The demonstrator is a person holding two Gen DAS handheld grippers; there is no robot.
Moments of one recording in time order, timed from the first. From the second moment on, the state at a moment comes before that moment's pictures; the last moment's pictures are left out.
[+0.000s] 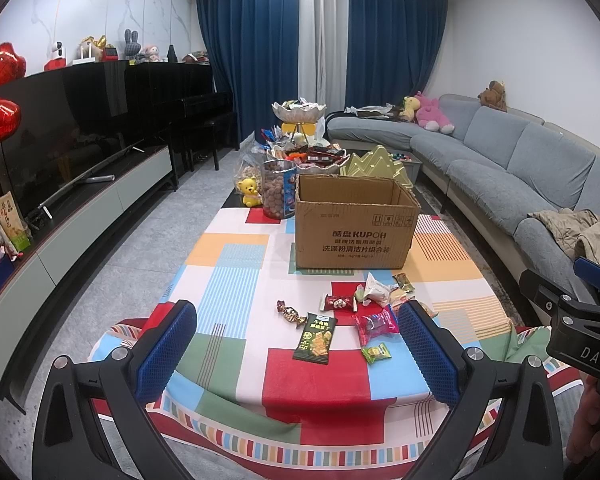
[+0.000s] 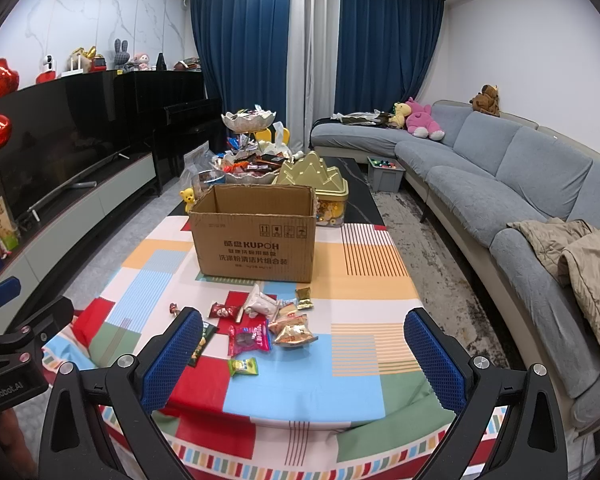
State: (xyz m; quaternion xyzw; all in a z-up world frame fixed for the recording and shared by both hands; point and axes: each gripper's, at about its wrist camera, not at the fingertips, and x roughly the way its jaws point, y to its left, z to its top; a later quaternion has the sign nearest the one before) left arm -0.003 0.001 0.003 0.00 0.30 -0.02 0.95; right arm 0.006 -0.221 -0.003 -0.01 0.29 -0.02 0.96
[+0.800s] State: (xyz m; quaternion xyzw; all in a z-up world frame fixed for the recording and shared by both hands) left arm -0.003 0.000 0.004 0.00 0.30 -0.02 0.96; right arm 0.004 -0.220 0.000 -0.01 0.29 -0.02 0.96
